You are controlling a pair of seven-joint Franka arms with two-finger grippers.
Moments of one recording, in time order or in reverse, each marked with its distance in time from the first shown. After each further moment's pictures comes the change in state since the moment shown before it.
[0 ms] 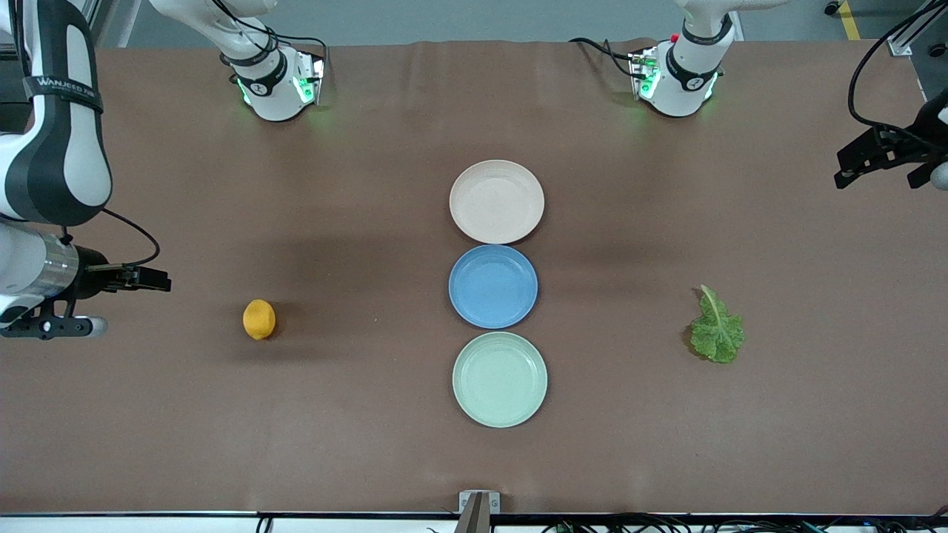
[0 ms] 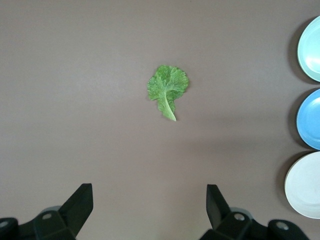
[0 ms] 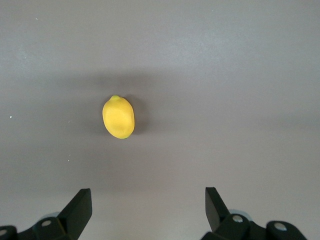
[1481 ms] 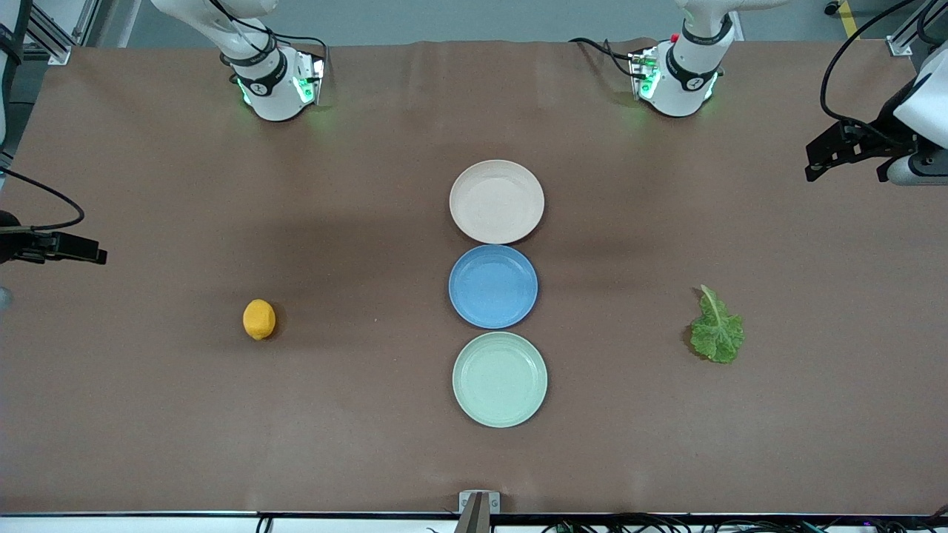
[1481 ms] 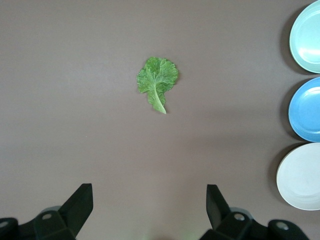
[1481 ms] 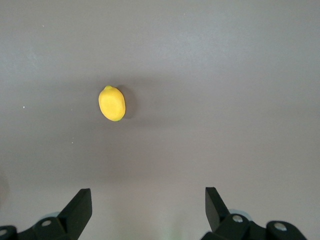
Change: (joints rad) left arm -0.004 -0.004 -0.056 -0.011 0.000 -0.021 -0.051; right arm -0.066 -0.010 0.000 0.232 -0.006 -0.244 -0.023
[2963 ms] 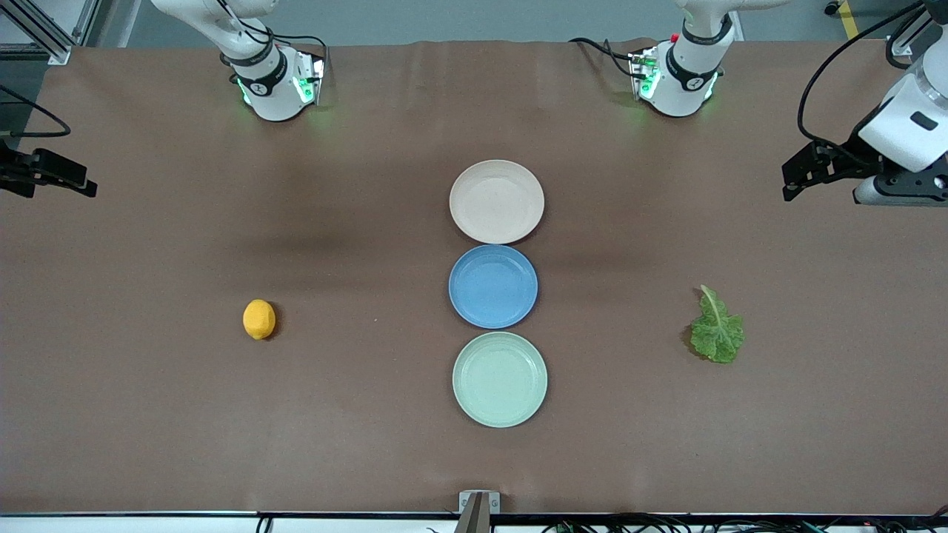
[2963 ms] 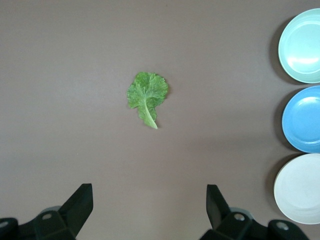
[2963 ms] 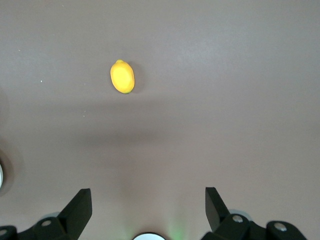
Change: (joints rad) left arm 0.000 0.038 -0.039 -0.020 -0.003 0.101 -0.006; right arm 0.000 -0.326 0.014 -0.306 -0.009 0.029 -0.003
